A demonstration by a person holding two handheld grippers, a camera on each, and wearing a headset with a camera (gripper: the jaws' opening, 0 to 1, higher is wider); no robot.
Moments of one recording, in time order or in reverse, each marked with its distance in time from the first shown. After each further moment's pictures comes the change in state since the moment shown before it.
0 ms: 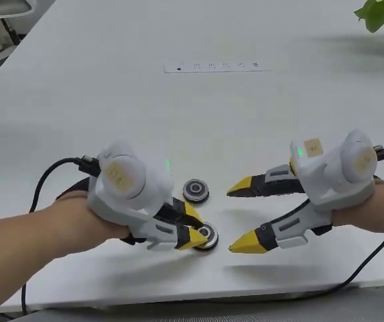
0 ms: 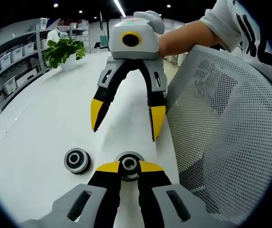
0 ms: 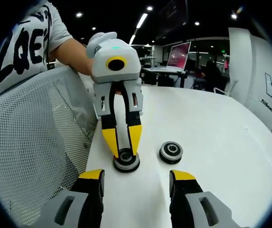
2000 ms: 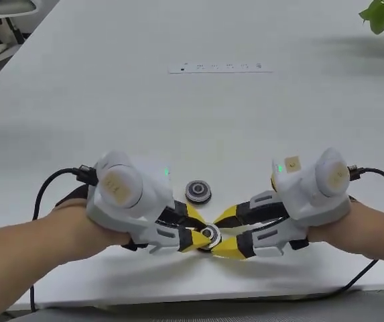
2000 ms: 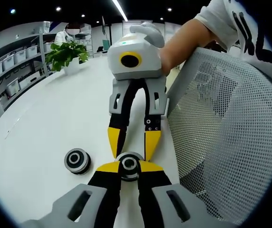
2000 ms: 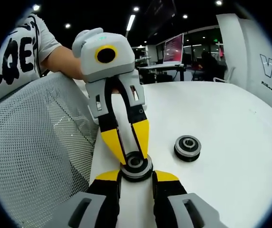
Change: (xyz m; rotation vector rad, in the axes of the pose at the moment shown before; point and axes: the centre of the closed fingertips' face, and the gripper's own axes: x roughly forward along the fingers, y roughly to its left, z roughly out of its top) left arm 0.002 0.003 0.002 -0.021 -0.043 0.024; right arm 0.032 0.015 -0.006 0.138 -0.032 0.049
